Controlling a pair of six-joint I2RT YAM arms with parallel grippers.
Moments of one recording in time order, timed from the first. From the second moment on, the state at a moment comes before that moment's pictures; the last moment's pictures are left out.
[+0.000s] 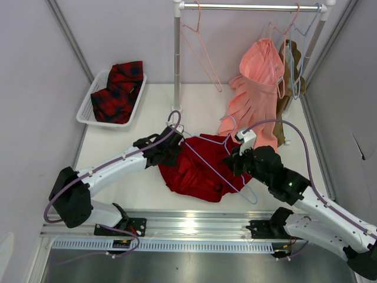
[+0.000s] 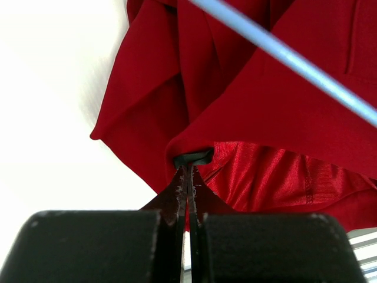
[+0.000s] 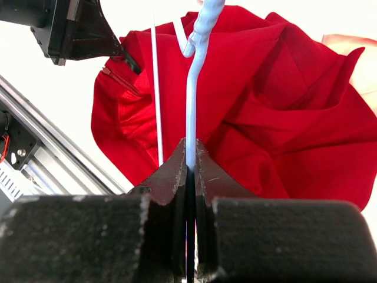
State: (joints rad) left arm -0.76 1.38 1.00 -0.64 -0.21 -0.44; right arm 0.84 0.77 0.73 -0.32 0.08 0.26
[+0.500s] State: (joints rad) left arm -0.67 1.35 0.93 -0.55 -0.15 -0.46; right arm 0.90 0.64 0.72 -0.38 0.02 0.35
